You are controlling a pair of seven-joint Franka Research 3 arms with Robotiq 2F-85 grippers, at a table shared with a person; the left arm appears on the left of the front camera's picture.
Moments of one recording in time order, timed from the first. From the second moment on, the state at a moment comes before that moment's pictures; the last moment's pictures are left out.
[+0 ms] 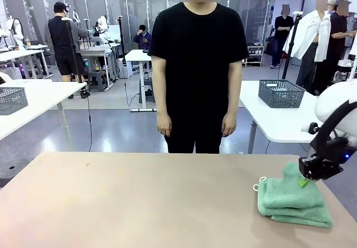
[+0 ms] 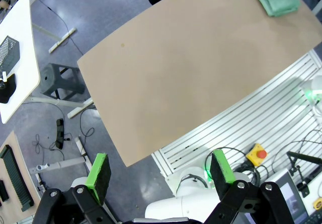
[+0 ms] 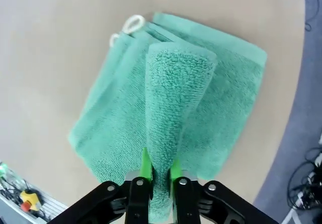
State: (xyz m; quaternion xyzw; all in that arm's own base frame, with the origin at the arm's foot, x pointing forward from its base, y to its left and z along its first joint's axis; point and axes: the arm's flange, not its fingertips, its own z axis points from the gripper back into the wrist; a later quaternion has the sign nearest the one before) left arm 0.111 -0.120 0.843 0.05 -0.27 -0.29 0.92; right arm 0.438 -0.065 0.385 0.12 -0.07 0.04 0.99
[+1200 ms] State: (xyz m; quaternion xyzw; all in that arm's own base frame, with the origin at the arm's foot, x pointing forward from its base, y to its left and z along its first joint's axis) left arm 0.111 -0.120 0.843 0.05 -0.27 -0.29 0.92; right arm 0.443 -0.054 0.410 0.06 -0.08 0.04 0.99
